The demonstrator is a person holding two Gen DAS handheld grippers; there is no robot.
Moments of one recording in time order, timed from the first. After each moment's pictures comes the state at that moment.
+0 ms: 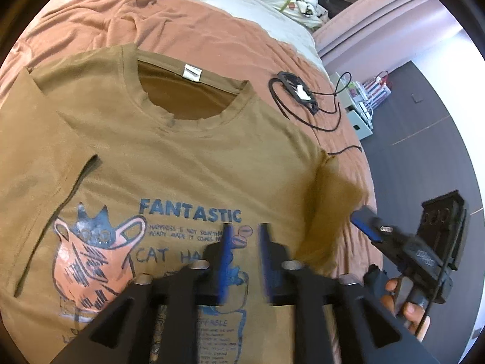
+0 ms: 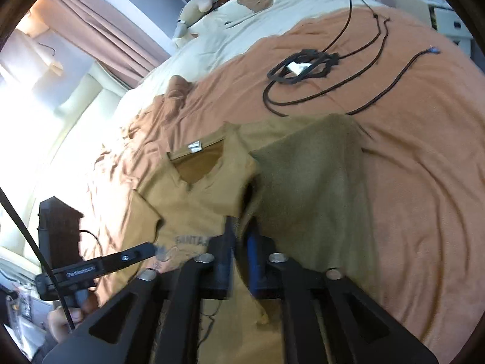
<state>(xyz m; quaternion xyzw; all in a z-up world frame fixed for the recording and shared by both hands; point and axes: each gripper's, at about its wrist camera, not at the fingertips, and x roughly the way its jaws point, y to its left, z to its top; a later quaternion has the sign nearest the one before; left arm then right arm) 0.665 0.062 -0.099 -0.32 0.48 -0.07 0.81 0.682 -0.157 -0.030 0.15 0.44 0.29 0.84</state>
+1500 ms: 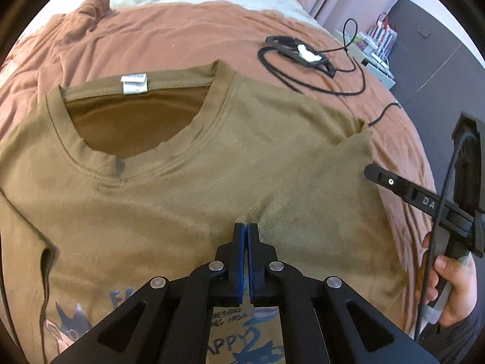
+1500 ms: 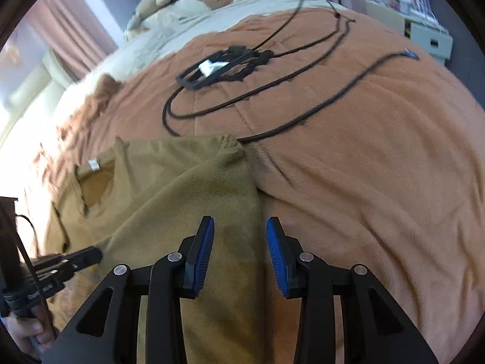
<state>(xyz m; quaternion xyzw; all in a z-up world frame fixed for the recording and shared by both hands) 0.753 0.008 -0.150 -0.15 0.52 -0.06 0.84 0.799 -0.132 -0.095 0.04 0.45 0.18 0.87</state>
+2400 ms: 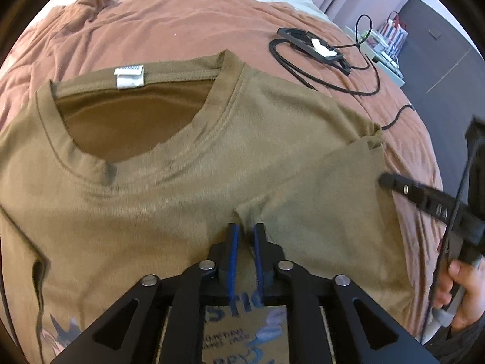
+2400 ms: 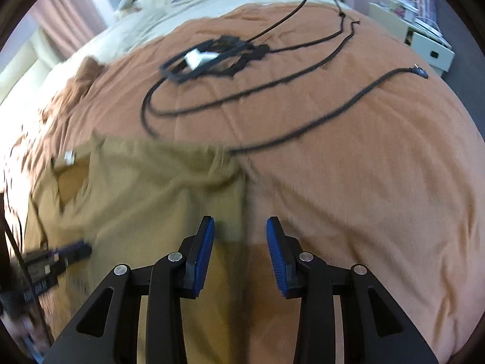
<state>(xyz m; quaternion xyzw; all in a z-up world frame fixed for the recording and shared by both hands) 0.765 0.012 -0.159 -0.16 0.54 -0.04 0.83 0.811 -0.126 -0.099 -0.01 0.48 0.17 0.86</state>
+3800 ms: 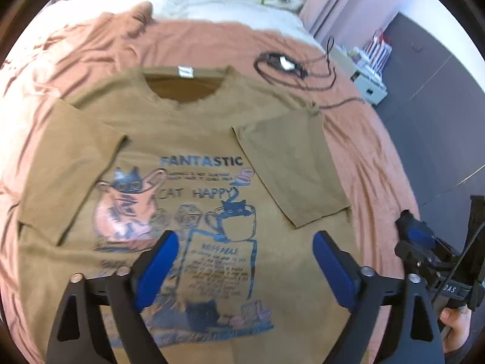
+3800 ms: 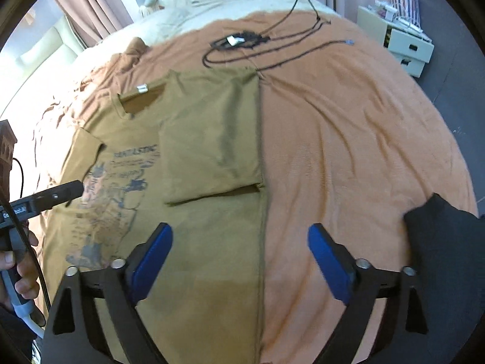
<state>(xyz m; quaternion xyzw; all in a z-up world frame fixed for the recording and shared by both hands) 0.586 0.005 -0.061 -0.18 0.49 -0.03 0.85 0.559 -0.178 -0.020 0.00 0.46 0.17 0.87</state>
